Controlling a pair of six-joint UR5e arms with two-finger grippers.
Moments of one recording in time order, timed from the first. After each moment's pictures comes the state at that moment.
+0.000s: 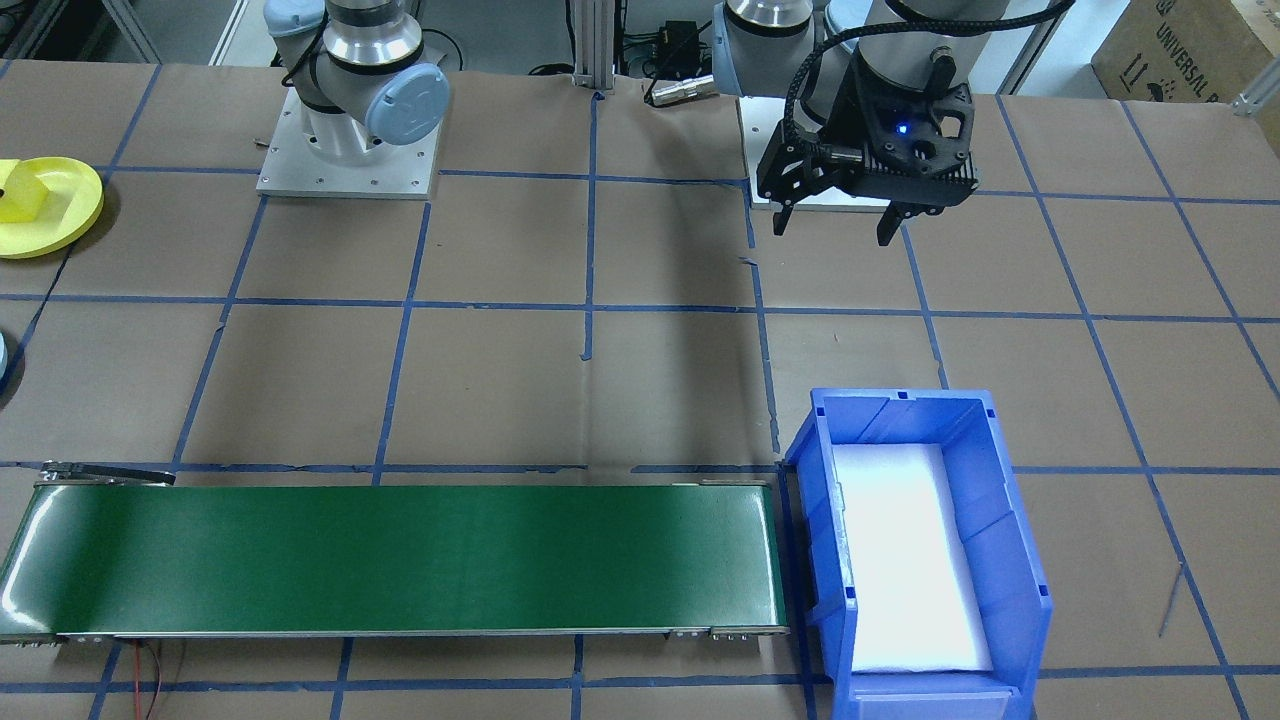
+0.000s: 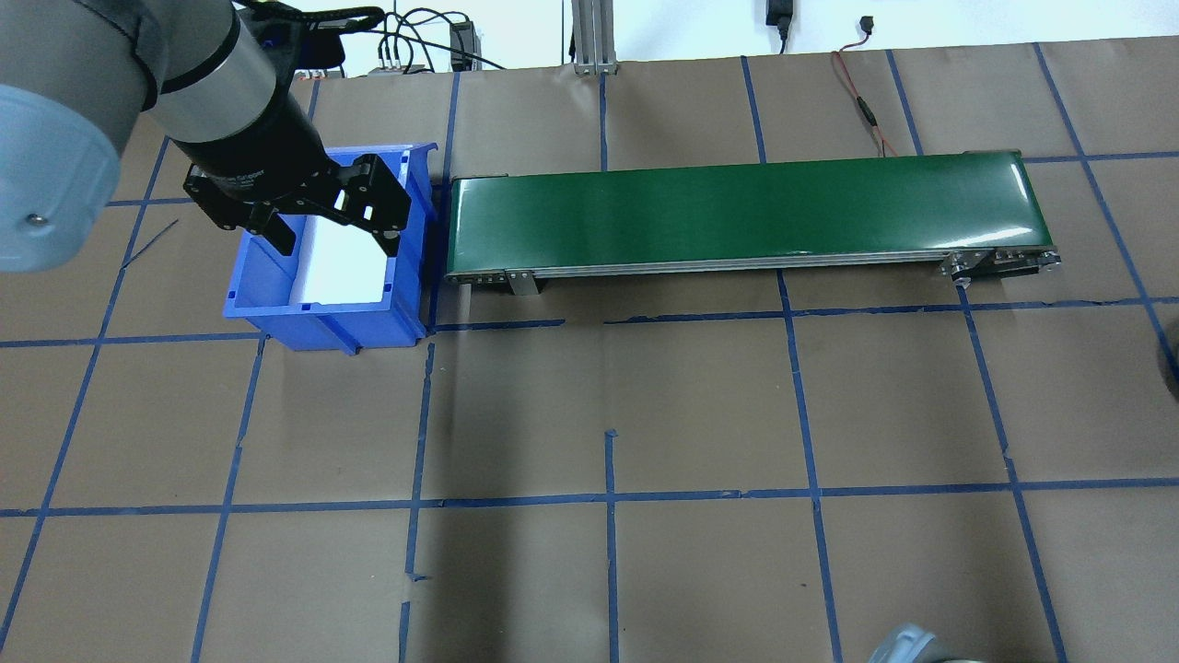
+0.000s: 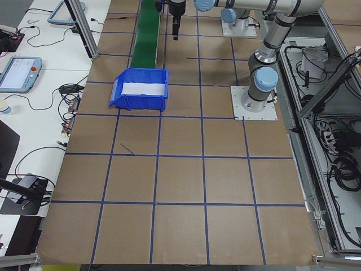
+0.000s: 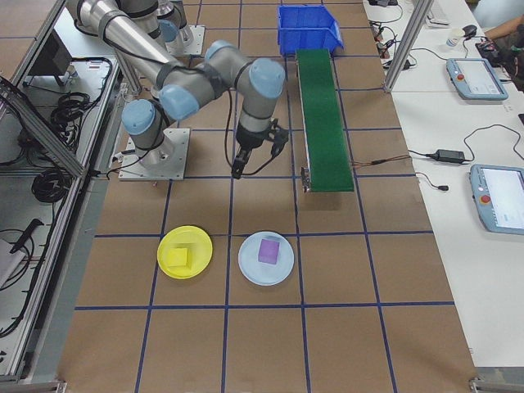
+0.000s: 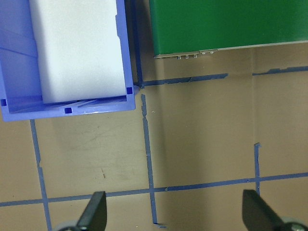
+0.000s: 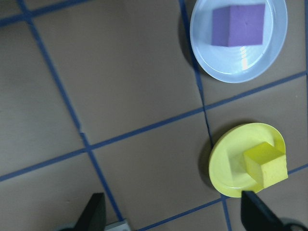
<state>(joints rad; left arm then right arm) -1.62 -1.52 -1.59 -1.58 1.55 0.03 0.96 -1.63 1.69 -1.53 -1.82 -0.32</state>
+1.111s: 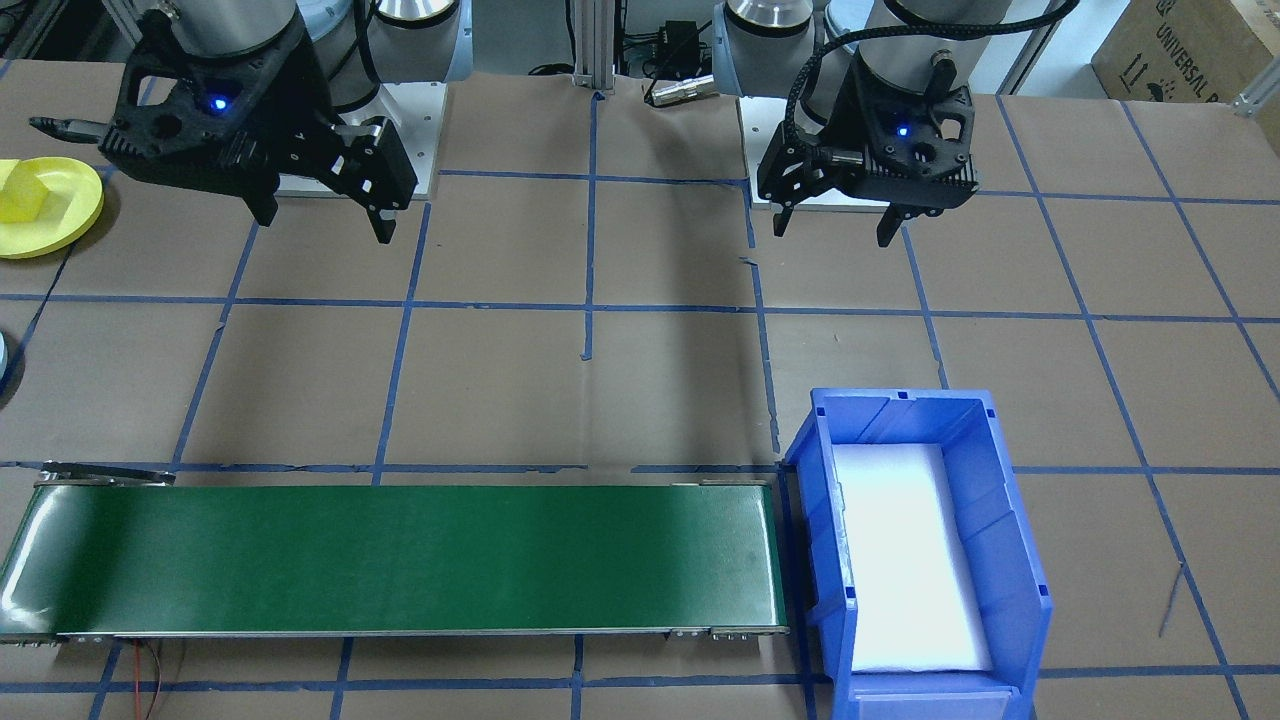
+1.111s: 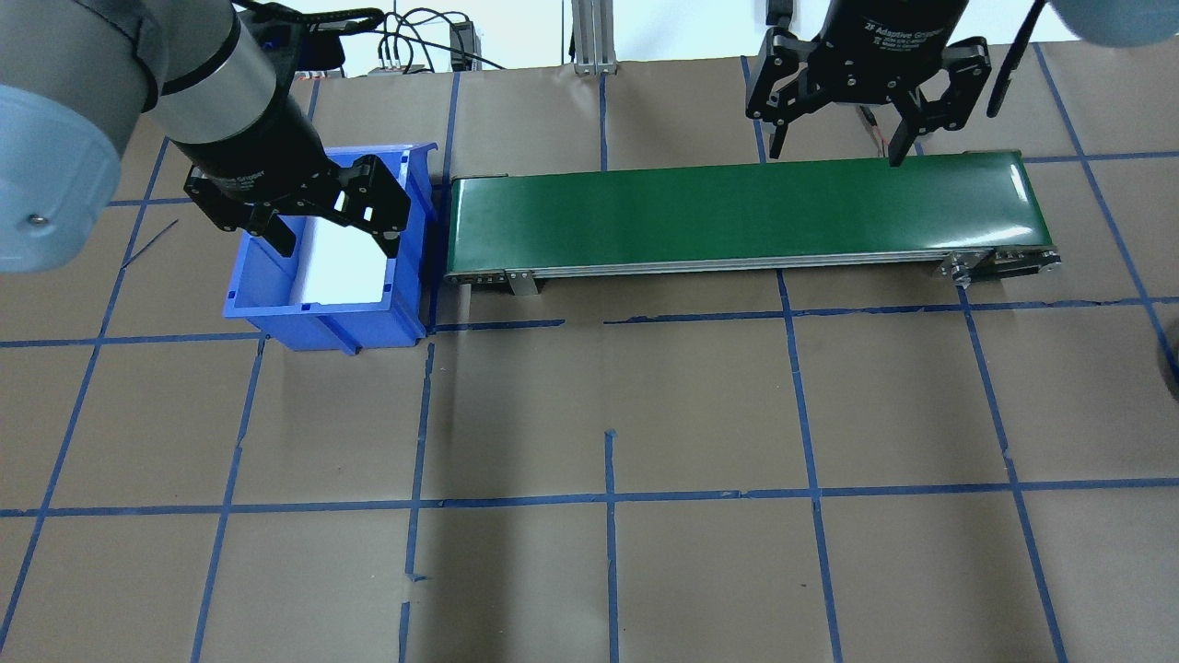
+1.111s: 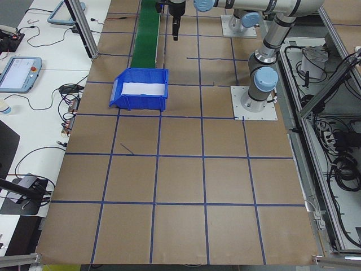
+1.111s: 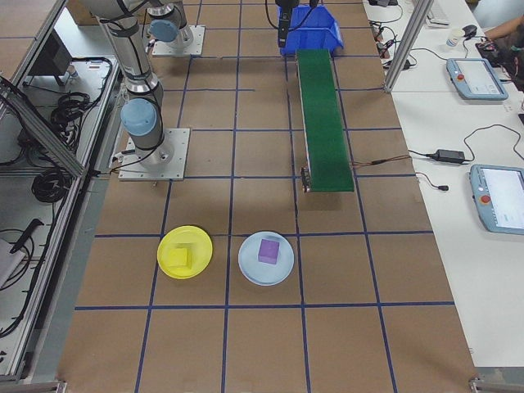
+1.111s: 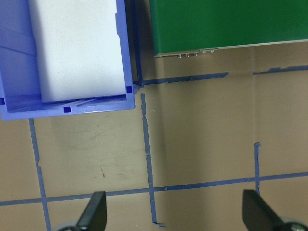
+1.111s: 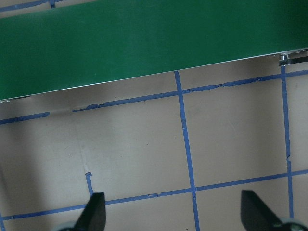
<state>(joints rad) -1.62 -1.52 -1.60 -1.58 1.54 0.03 1.67 -1.49 1.35 -1.44 -1.58 0.24</state>
